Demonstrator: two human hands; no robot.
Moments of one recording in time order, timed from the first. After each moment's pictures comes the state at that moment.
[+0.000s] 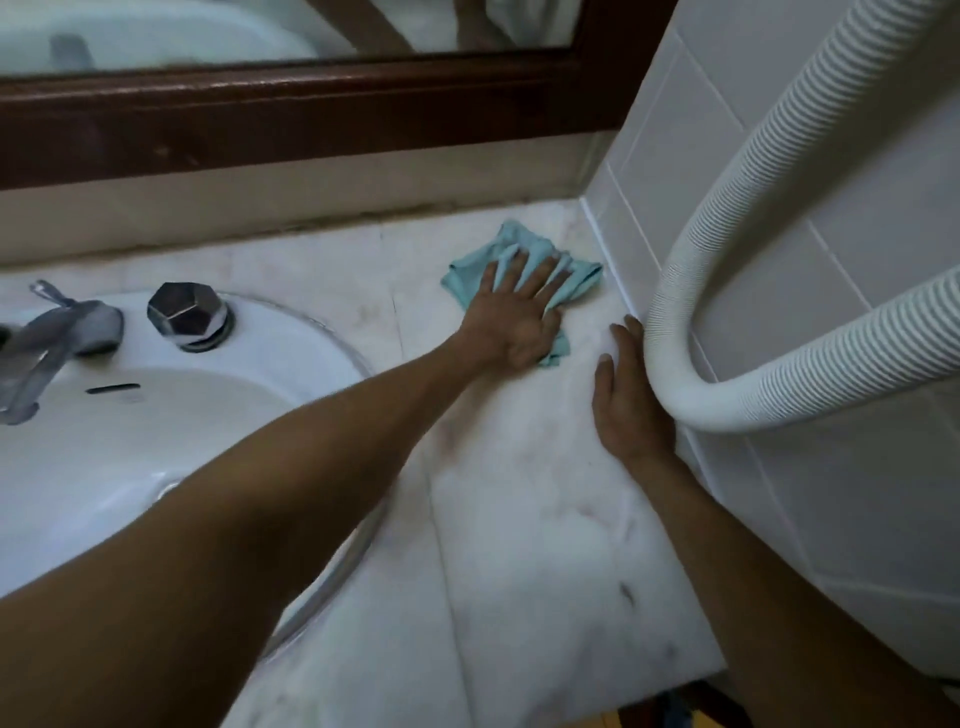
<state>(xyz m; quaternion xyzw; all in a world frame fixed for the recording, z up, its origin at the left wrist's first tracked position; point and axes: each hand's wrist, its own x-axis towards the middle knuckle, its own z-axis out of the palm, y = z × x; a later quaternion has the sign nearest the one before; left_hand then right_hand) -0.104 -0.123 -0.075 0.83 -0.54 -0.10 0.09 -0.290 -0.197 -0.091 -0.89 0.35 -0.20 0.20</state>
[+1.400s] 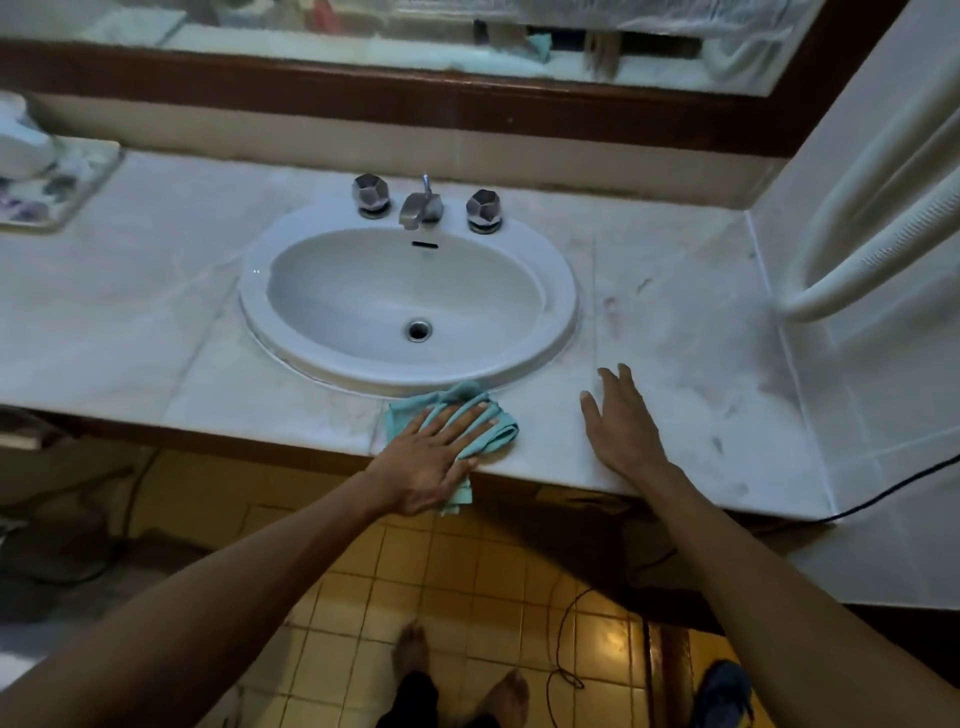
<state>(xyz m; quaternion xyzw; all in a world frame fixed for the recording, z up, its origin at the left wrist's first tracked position) -0.332 0.343 -0.048 0.88 -0.44 -0.16 0.05 -0.390 0.062 -0.021 -0.93 0.22 0.05 0.29</state>
